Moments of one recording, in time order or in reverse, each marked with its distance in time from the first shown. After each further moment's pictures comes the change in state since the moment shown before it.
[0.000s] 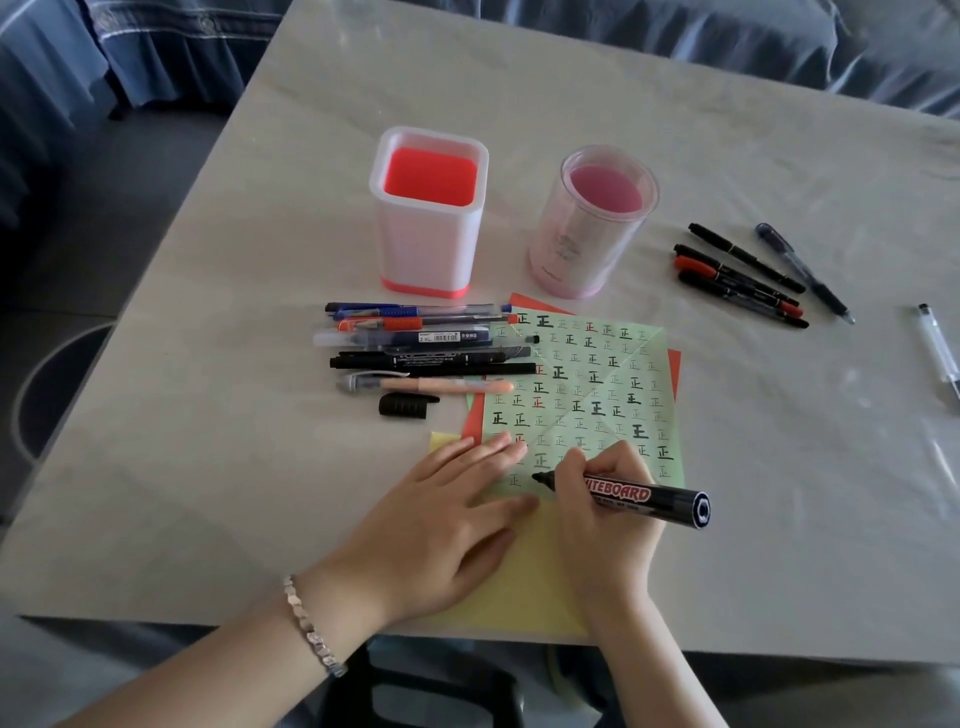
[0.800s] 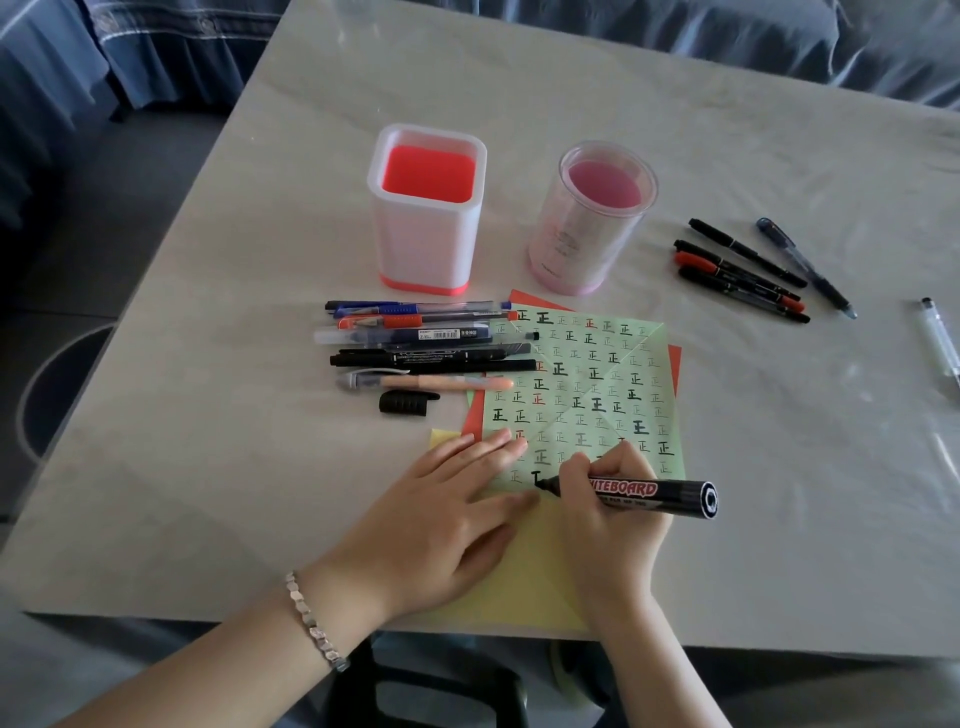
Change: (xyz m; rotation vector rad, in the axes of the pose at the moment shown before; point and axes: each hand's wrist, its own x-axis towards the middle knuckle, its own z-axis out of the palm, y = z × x) left_hand 0.000 0.000 0.000 0.004 -0.012 -0.005; right_hand 0.000 0.003 -0.003 -0.030 0.034 -0.008
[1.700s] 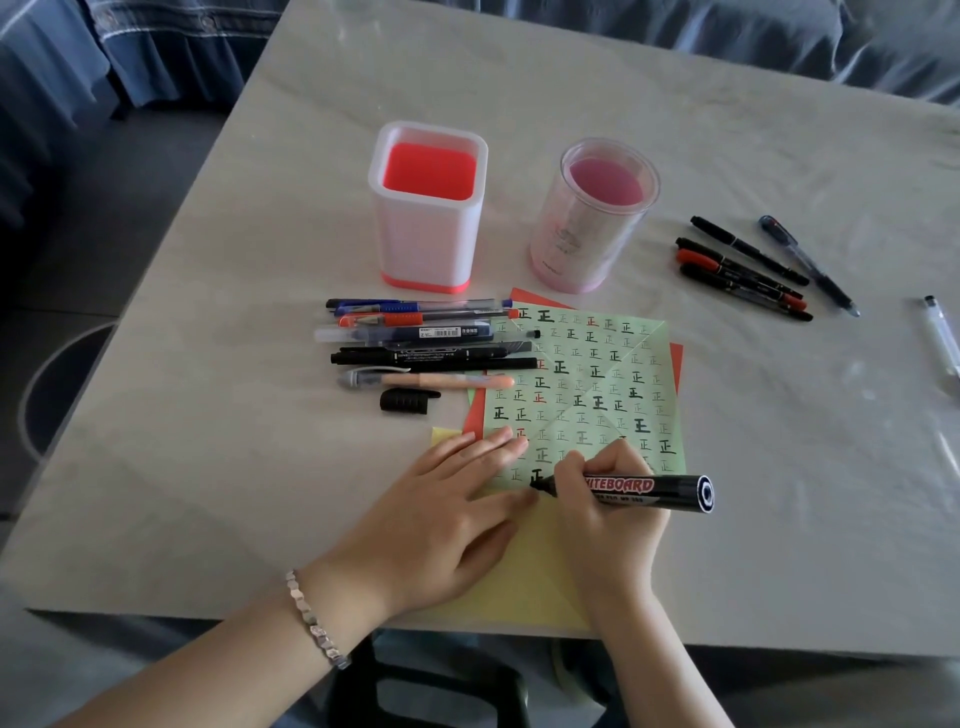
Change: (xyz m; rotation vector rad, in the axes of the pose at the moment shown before) left_hand 0.000 -0.001 0.001 -0.016 0.018 0.006; right_hand 0.000 -0.001 0.001 0.008 -0.042 0.004
